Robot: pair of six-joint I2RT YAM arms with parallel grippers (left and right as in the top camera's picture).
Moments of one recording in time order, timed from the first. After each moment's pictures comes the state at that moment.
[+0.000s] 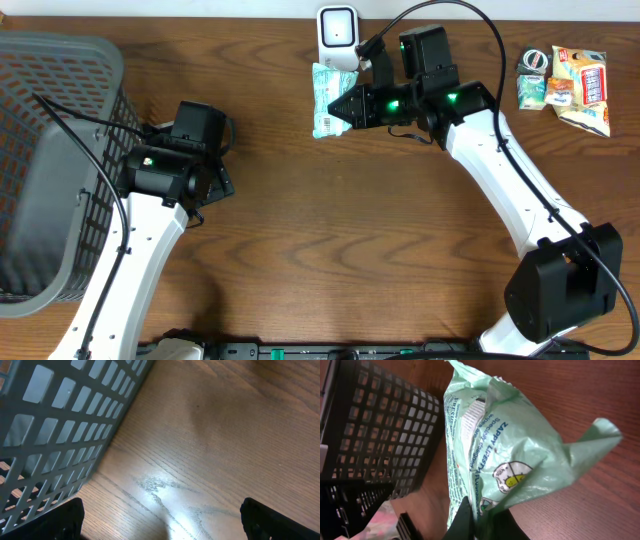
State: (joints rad) left arm -0.22 1.33 1.24 -1.25 -0.39 -0.59; right arm 0.36 1.79 1.53 -0.57 -0.69 0.33
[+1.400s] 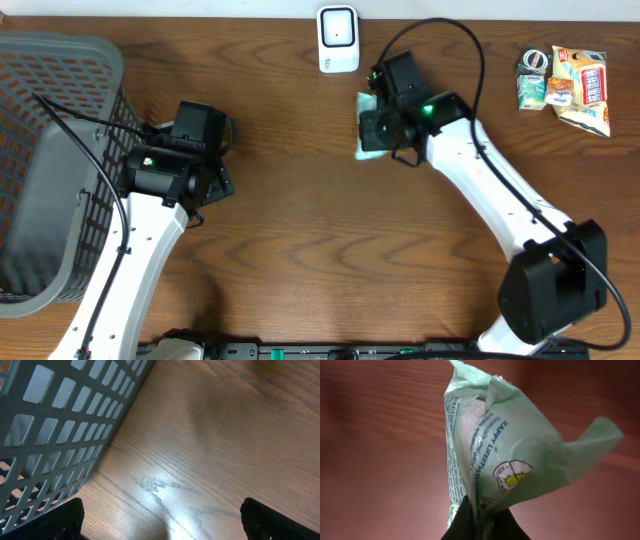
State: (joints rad) left arm -0.22 1.33 1.24 -1.25 -0.39 -0.59; right arm 0.45 1.80 1.49 -0.81 0.01 0.35
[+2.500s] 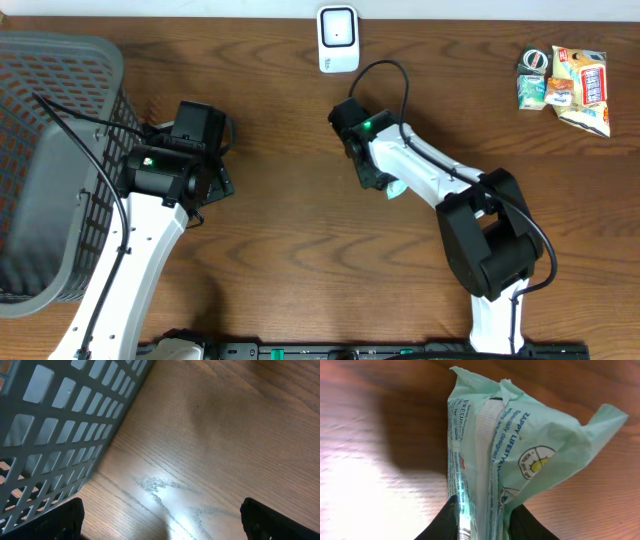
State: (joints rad) left arm -0.22 1.33 1.24 -1.25 -0.39 -0.59; right arm 0.56 2.08 1.49 -0.96 0.41 0.30
